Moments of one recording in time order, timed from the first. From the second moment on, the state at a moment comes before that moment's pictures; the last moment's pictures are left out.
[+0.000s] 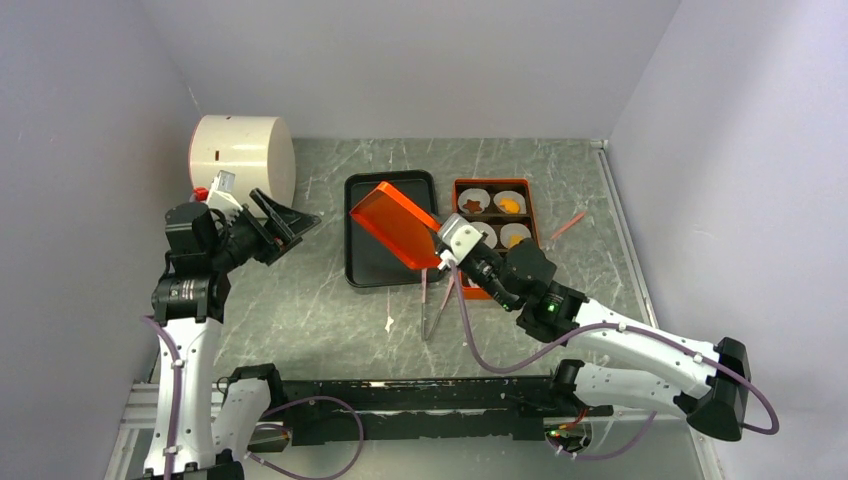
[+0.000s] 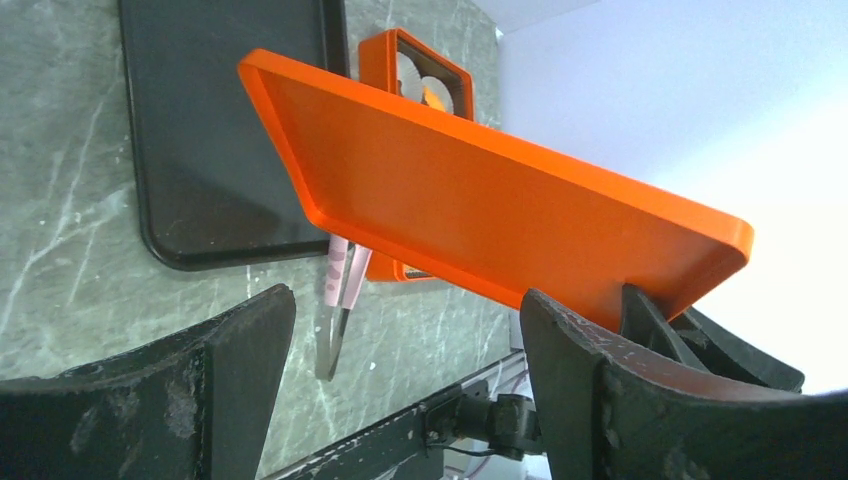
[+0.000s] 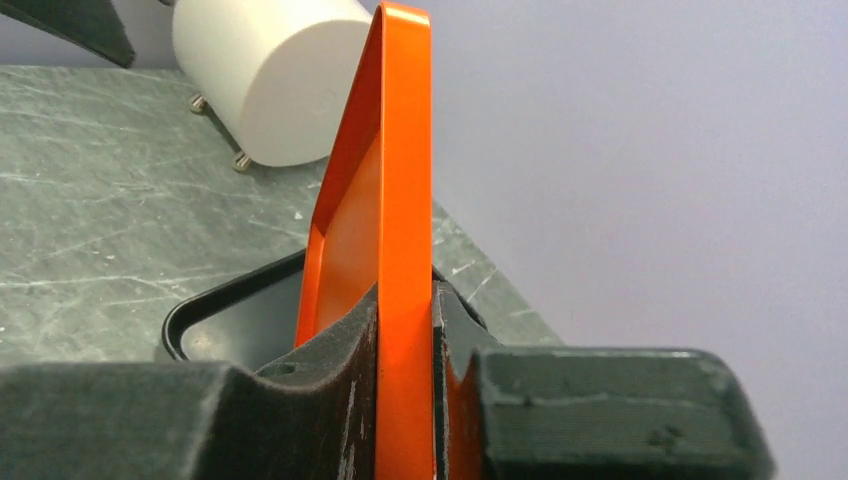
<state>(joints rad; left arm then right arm) 0.12 0.78 0.97 -0.59 0.65 -0.78 1.04 0.97 0.79 0.30 0.23 -0.50</state>
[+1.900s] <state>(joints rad) 0.04 0.84 0.77 -0.21 0.76 -1.09 1.49 1.27 0.57 0.99 0.28 -1.75</state>
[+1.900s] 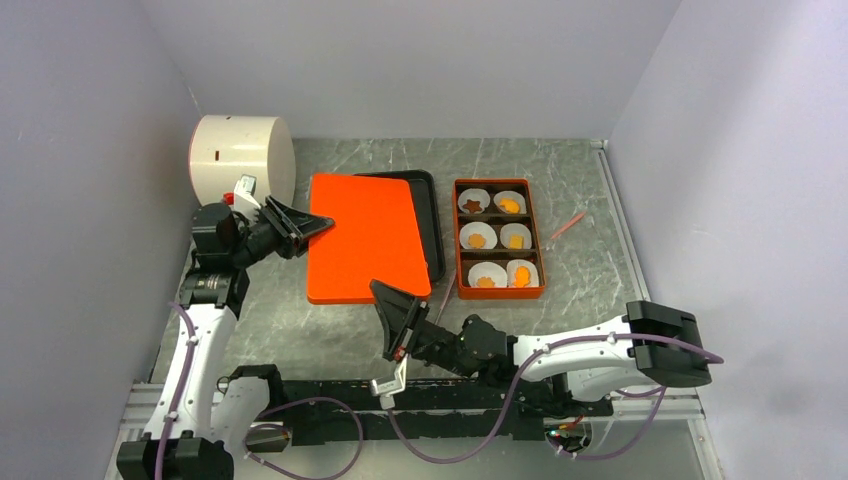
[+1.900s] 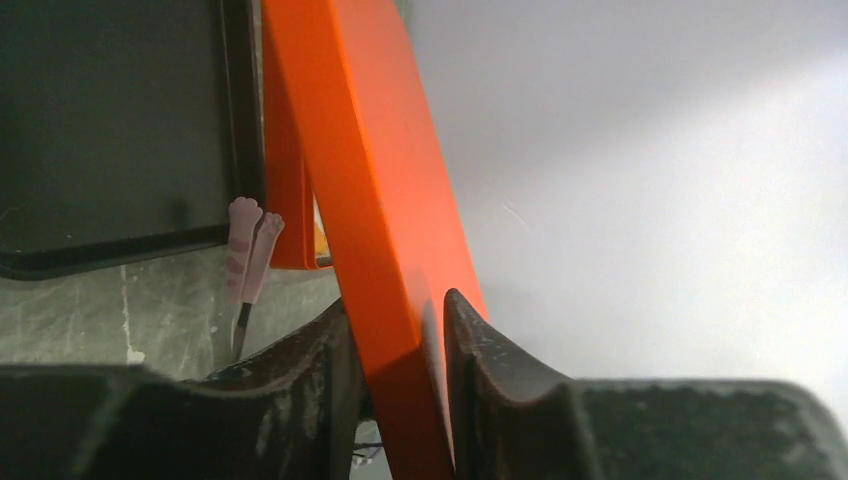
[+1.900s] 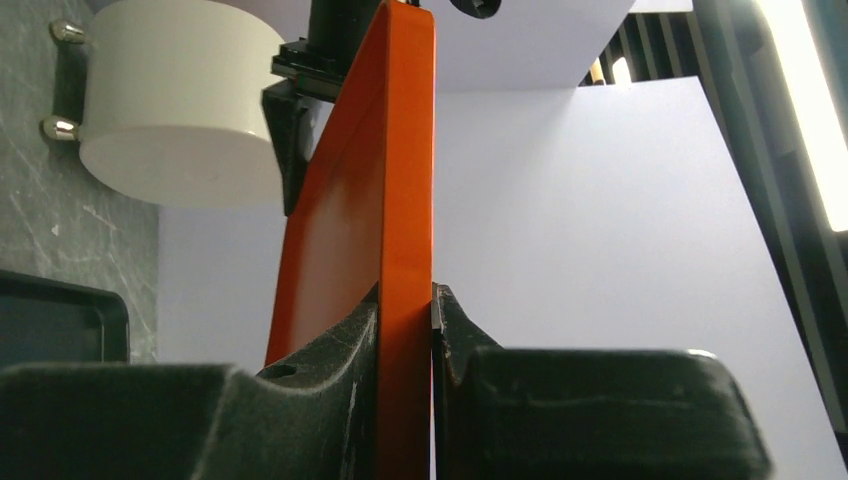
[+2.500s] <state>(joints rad) 0.04 0.87 0.74 -0.15 0.76 -1.16 1.50 1.34 0.52 1.04 0.35 -1.77</state>
